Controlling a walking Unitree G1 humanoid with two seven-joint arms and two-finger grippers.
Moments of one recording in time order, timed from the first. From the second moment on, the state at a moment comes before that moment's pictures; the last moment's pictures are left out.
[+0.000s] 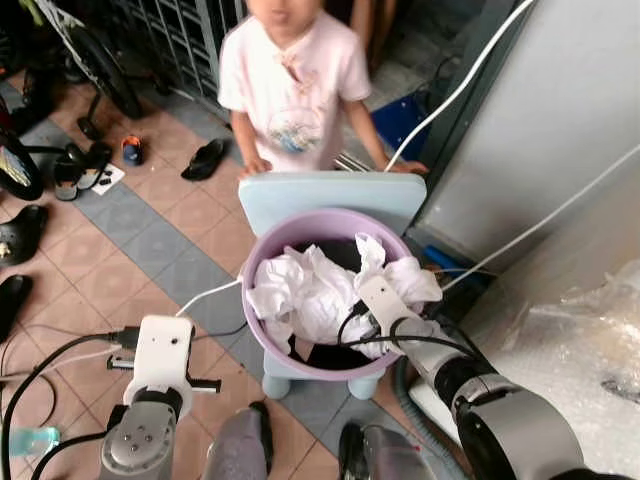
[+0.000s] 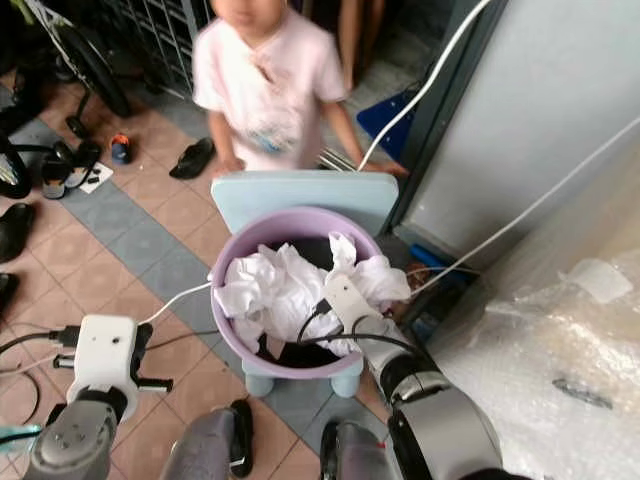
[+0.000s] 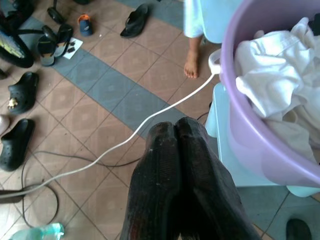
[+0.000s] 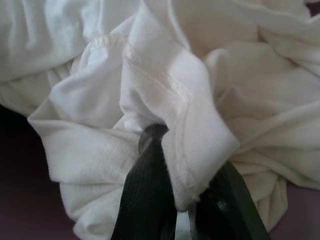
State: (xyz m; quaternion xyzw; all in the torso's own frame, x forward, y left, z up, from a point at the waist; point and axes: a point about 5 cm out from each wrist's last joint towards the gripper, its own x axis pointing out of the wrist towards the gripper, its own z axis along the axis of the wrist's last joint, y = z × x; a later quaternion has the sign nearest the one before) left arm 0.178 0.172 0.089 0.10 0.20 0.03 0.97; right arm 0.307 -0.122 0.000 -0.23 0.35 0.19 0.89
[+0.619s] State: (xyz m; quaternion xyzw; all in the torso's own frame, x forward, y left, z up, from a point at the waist) left arm 0.225 0.166 0.082 0.10 0.17 0.01 0.98; right arm 0.326 -0.132 0.043 -0.08 0.20 0.18 0.96
